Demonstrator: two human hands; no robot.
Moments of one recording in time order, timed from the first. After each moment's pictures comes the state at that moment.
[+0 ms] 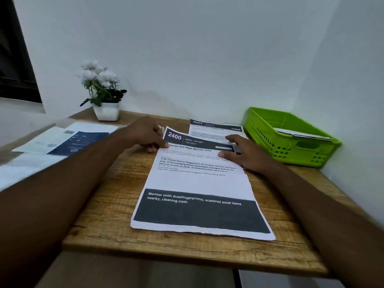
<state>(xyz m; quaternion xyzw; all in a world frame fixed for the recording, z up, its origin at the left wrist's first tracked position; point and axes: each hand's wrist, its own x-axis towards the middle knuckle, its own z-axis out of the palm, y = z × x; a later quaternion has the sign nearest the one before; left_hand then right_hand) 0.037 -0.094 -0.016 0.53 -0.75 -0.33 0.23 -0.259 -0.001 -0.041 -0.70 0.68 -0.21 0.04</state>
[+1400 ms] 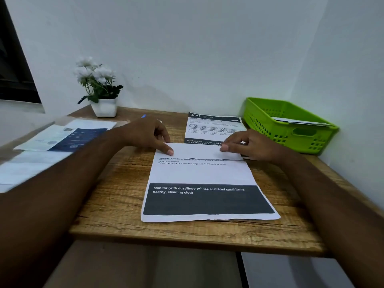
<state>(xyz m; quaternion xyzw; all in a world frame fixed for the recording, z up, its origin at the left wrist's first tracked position) 0.043 -0.064 -0.013 0.42 -0.87 -0.22 0.15 -0.261 0.027 -0.025 -0.77 0.56 -0.27 0.16</state>
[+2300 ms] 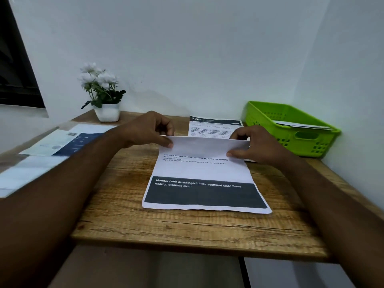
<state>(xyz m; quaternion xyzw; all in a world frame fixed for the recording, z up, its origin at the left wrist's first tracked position) 0.049 -0.061 -0.005 0.31 -0.85 -0.36 0.25 -0.259 0.028 -0.022 -0.78 0.54 -0.32 0.05</state>
